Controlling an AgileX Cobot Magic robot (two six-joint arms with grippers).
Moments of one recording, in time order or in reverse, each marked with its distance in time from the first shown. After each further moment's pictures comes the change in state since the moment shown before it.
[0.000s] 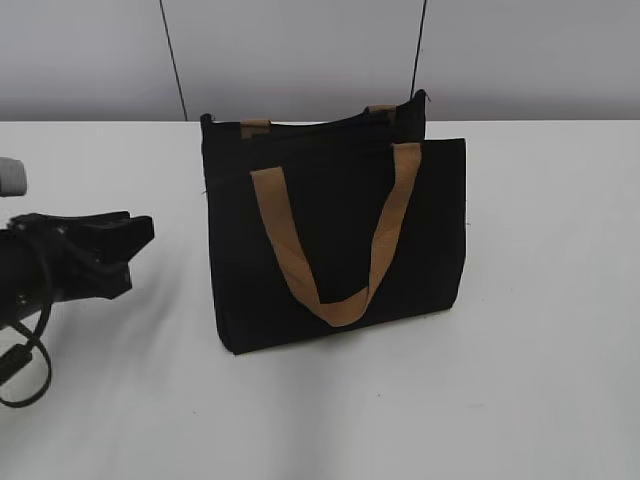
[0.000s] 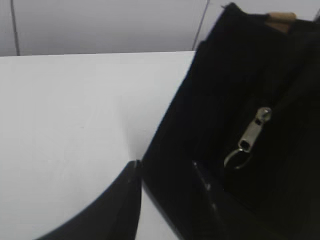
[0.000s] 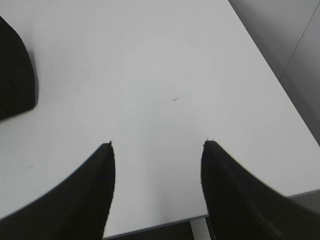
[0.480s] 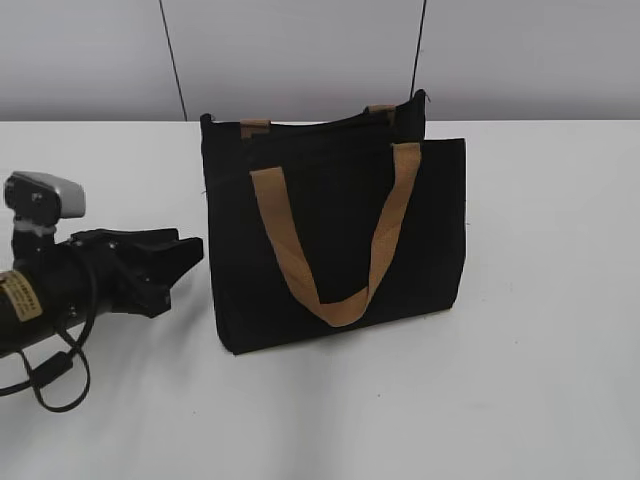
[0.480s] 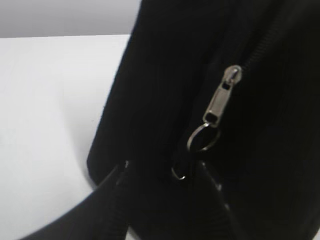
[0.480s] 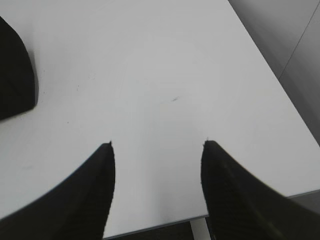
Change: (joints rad) left arm 0.000 0.258 -0.070 0.148 -0.207 -0.002; right arm 0.000 0.000 0.000 0.000 0.000 0.000
